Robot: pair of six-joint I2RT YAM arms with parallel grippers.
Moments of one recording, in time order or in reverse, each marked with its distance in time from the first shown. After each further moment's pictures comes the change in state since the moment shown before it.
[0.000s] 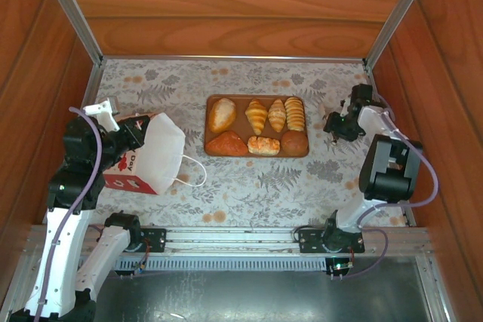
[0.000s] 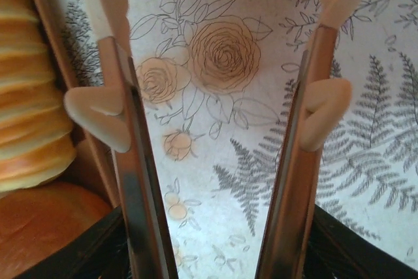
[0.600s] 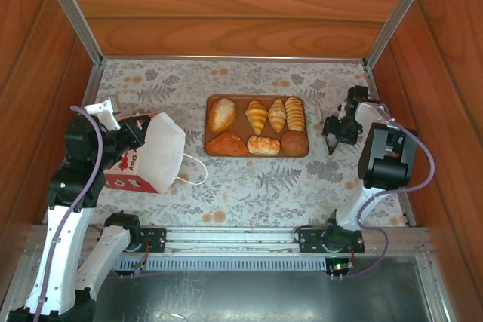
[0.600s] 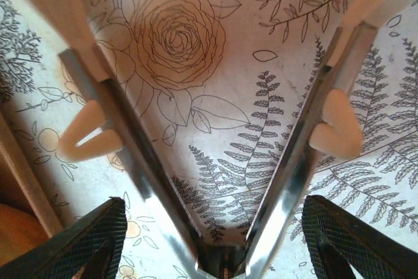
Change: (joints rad) left arm 0.000 0.013 0.000 0.000 0.000 0.000; right arm 0.000 0.106 0.042 -0.048 0.064 -0.038
